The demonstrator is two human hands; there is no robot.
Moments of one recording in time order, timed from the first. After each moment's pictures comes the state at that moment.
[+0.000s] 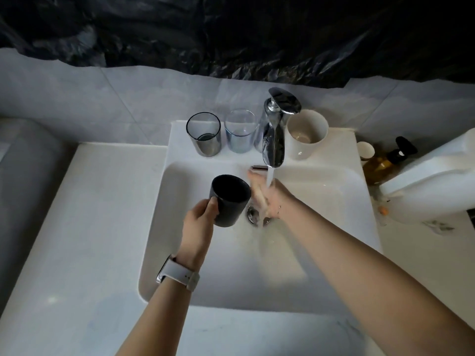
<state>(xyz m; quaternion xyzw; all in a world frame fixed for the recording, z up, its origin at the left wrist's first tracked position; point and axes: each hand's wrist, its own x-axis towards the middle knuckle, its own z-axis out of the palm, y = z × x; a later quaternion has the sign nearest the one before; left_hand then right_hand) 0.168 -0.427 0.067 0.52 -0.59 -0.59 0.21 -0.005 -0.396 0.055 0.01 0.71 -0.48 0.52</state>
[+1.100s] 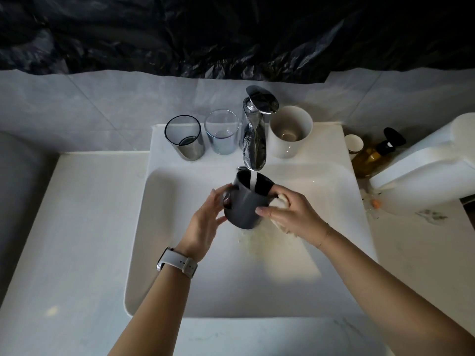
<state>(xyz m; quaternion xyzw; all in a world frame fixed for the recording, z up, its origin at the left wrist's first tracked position) 0.137 -0.437 0.043 0.32 -0.49 -0.80 0.12 -0.029 -0.303 0.077 -0.34 0.71 -0.47 0.40</state>
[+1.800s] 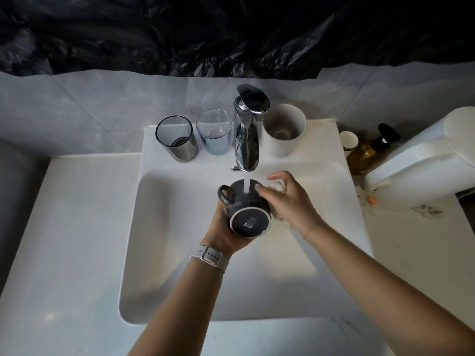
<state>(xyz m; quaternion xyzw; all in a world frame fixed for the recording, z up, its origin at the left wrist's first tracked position) 0.082 -0.413 0.044 0.35 -0.11 -0.93 0.00 -0.034 -0.320 0.073 -0.18 0.80 -0.46 0.35</state>
